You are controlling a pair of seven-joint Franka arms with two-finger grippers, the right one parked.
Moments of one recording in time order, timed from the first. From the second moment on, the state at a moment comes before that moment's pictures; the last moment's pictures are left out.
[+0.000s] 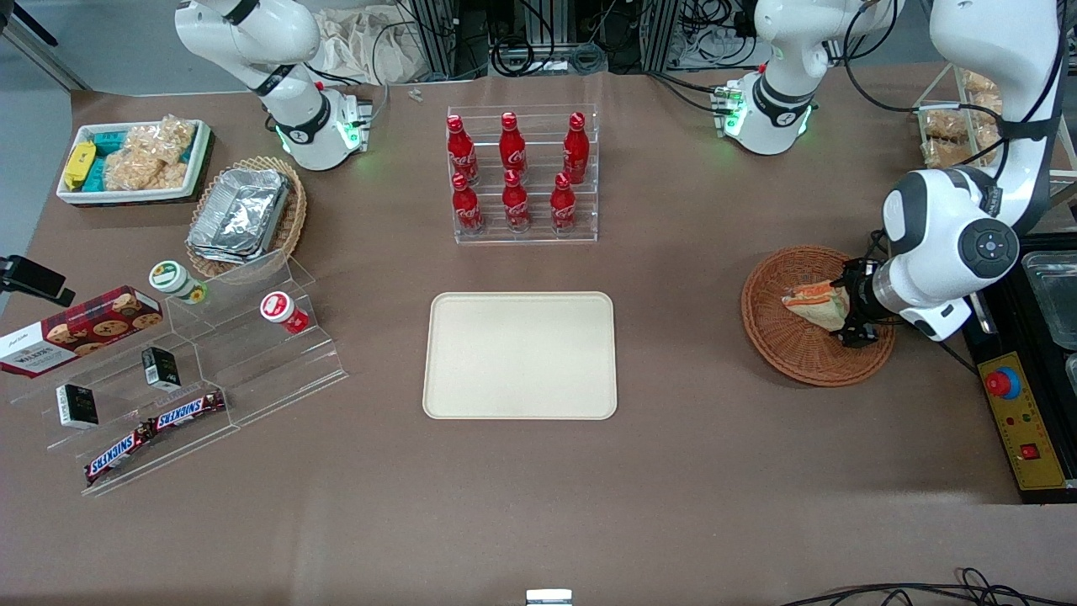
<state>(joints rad) 0.12 0.17 -0.09 -2.24 0.05 2.28 -1.47</state>
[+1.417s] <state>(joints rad) 0.12 0.11 -0.08 -2.32 0.05 2.31 -1.49</state>
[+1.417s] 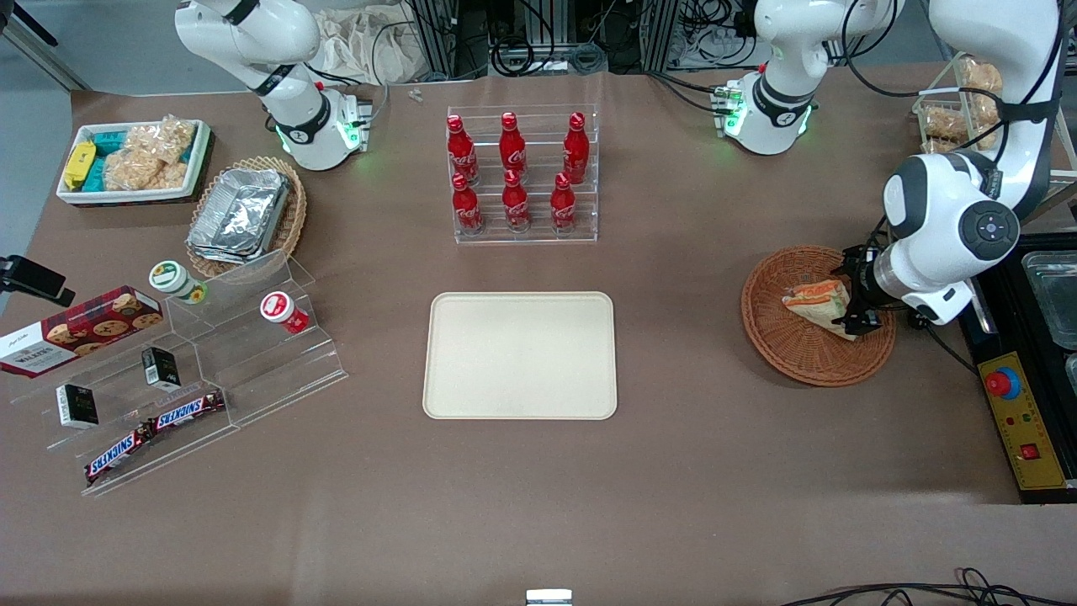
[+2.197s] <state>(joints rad) 0.12 0.20 -0.08 -2.39 0.06 2.53 -1.49</state>
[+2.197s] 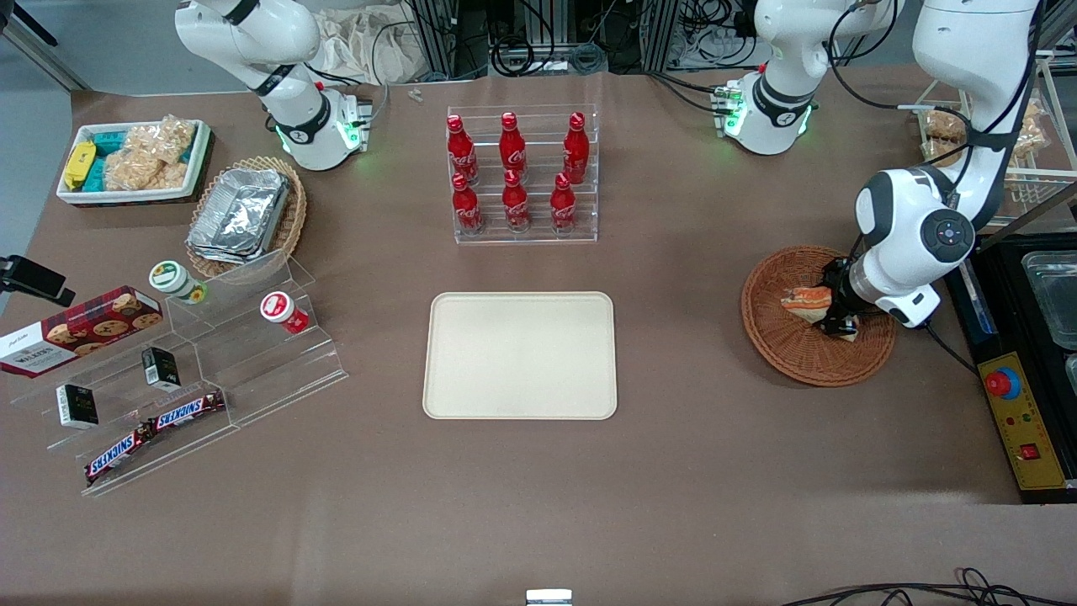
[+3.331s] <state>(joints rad) 0.11 0.12 -0.32 -1.70 0.07 1.78 -1.28</state>
